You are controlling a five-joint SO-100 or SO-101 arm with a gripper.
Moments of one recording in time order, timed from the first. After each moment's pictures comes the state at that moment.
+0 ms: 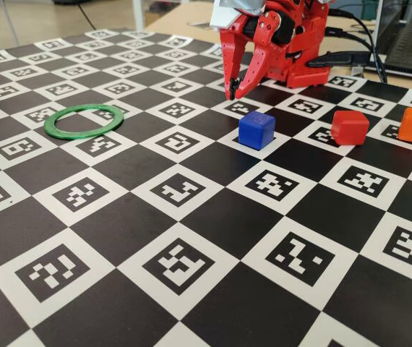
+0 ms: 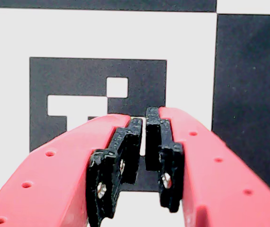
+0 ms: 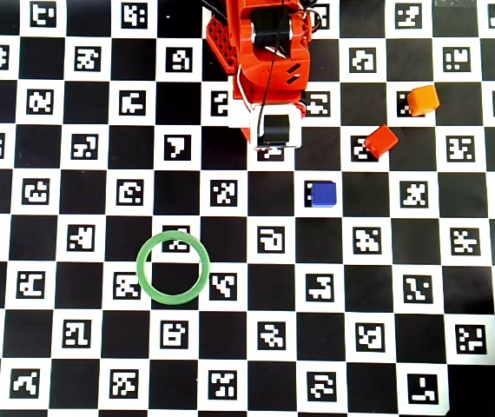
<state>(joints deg) -3.3 189.6 179.1 74.4 -87.6</state>
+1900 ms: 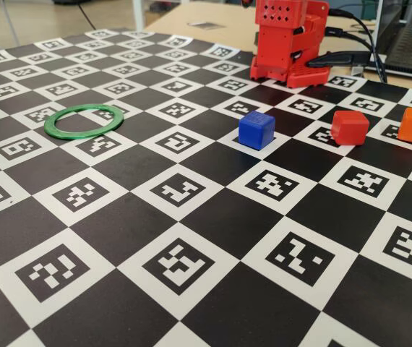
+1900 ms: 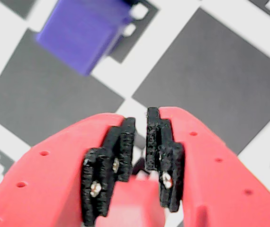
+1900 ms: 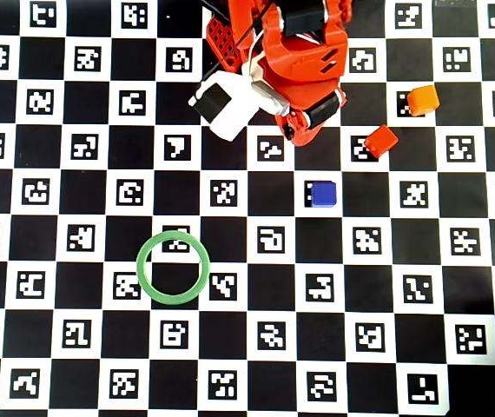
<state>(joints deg) -10.5 133.6 109.2 94.4 -16.5</state>
